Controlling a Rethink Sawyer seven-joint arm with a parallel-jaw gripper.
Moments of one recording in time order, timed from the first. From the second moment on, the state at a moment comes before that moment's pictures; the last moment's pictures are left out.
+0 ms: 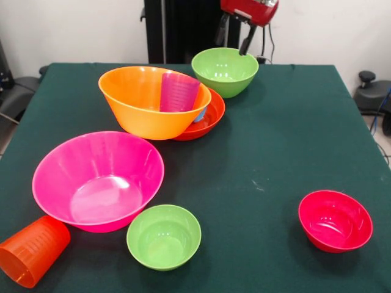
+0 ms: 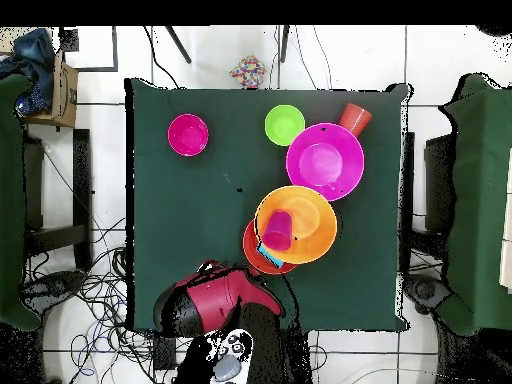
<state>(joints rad) 0.09 -0.81 -0.16 1.98 -0.44 0.37 2.56</state>
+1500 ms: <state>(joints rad) -0.10 -0.81 0.10 2.00 -0.50 0.27 2.56</state>
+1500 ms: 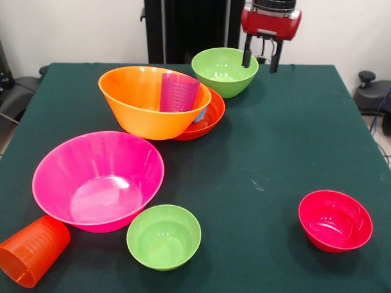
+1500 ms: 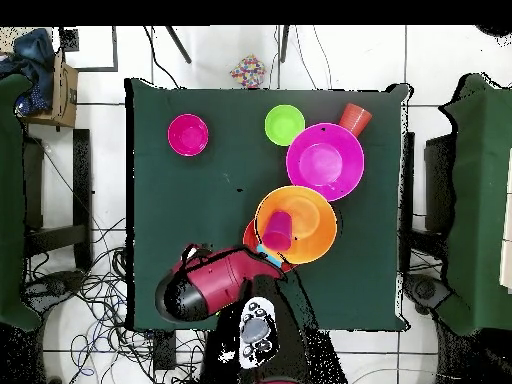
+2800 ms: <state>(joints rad) 0.00 -0.68 0.03 1.99 -0.58 0.20 2.56</state>
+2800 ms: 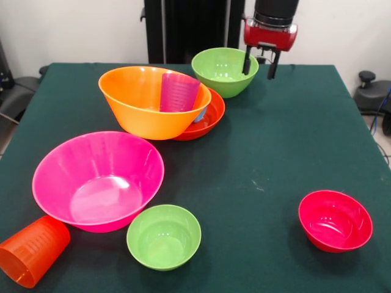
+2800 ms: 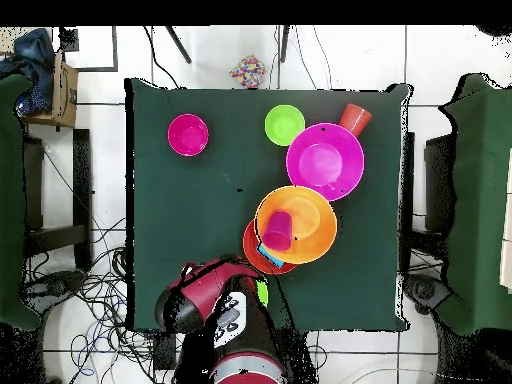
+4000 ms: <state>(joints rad) 0.06 -0.56 -0.08 1.95 -0.62 0.14 2.56</state>
